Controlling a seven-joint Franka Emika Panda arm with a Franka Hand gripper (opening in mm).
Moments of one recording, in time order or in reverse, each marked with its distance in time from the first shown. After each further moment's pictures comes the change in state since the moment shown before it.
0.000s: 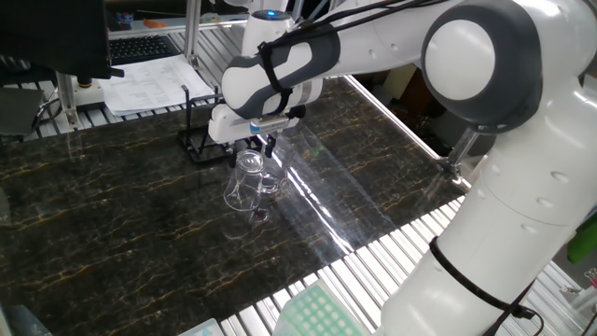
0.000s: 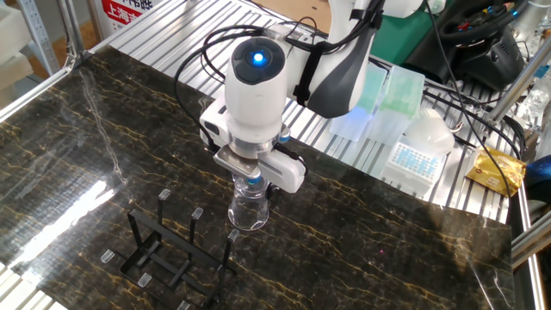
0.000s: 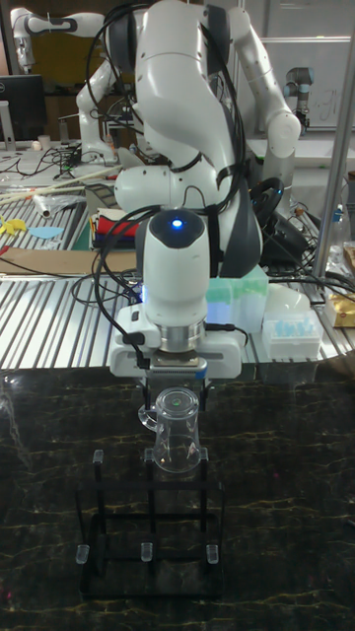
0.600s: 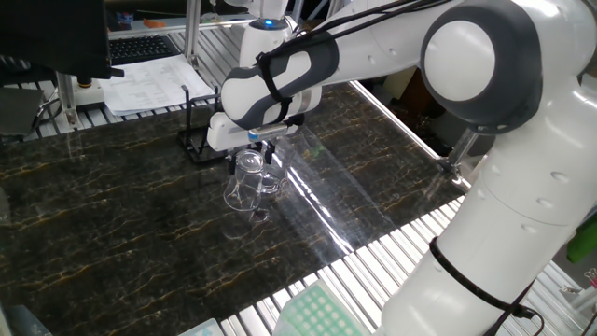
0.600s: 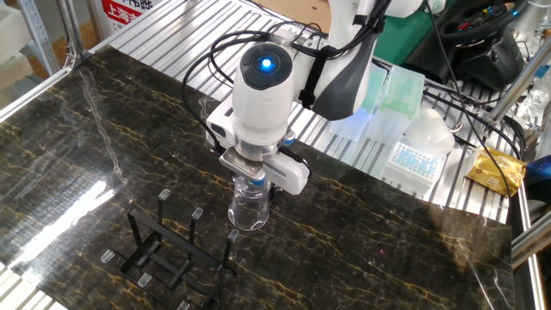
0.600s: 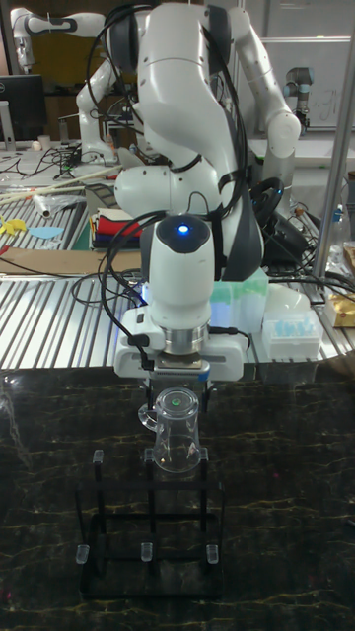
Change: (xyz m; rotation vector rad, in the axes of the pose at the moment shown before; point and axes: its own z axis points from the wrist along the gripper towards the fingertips) arm 0.007 0.005 0.011 0.012 -0.002 0.010
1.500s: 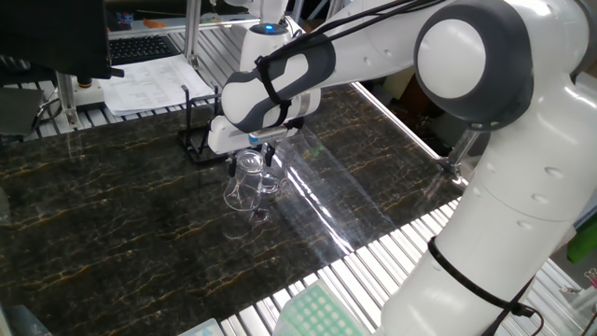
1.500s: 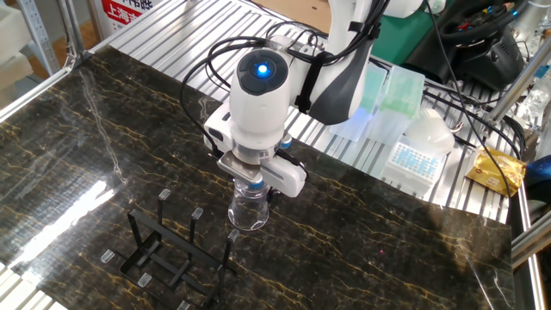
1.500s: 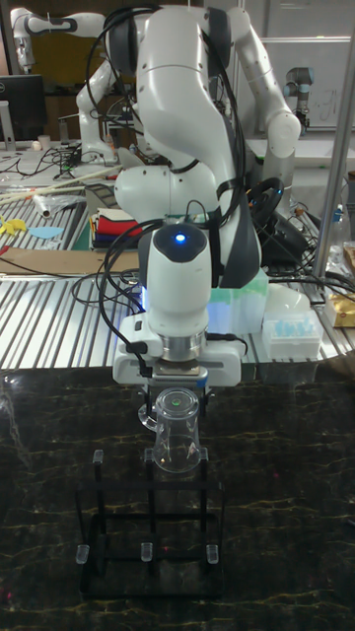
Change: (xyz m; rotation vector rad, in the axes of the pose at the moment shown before) arm -0.002 -0.003 0.010 -0.004 0.002 -0.009
